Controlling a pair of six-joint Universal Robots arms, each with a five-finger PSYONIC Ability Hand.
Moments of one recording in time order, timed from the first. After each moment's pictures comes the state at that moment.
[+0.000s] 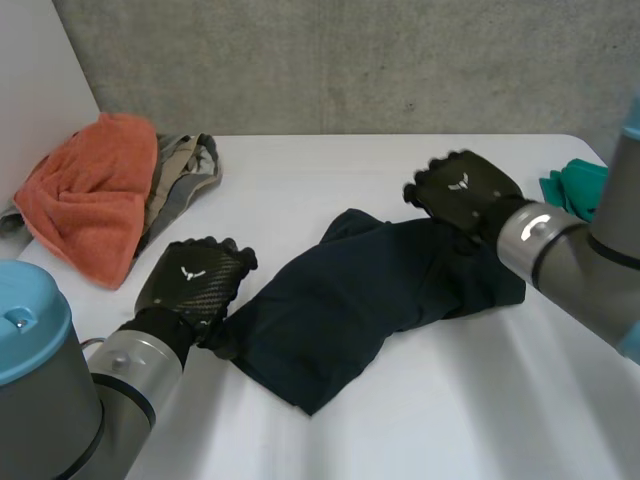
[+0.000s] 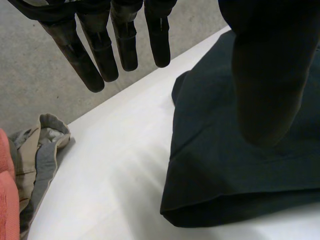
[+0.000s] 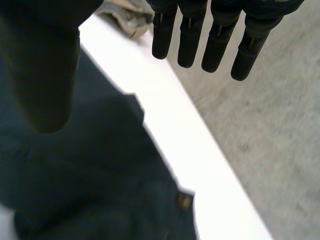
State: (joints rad) left arm 4.10 -1.66 -1.85 3.25 -1.71 3.35; right arm 1.97 -1.21 1.32 0.15 1.29 2.46; left_hand 0.38 0.38 0.38 0.38 0.19; right_hand 0.41 0.39 0.41 0.41 0.25
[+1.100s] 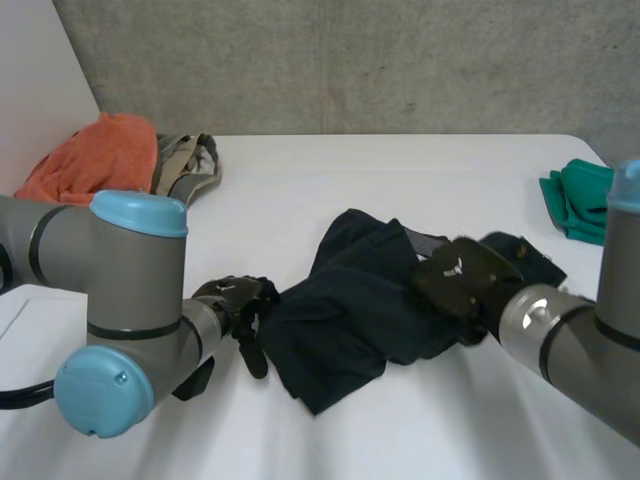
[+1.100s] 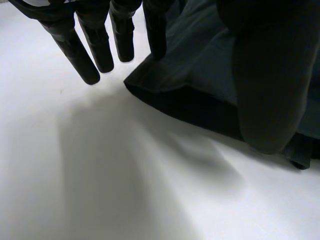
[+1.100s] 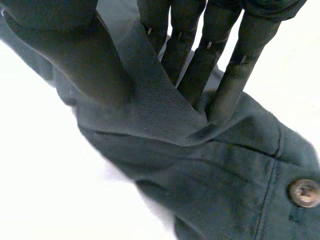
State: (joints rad) left arm 4.15 -2.12 -1.42 2.89 -1.62 3.08; right arm 2.01 -1.36 1.63 0.27 1.35 2.39; left_hand 0.31 0.30 0.30 0.30 0.12; right_hand 1.13 1.17 1.18 1.19 0.98
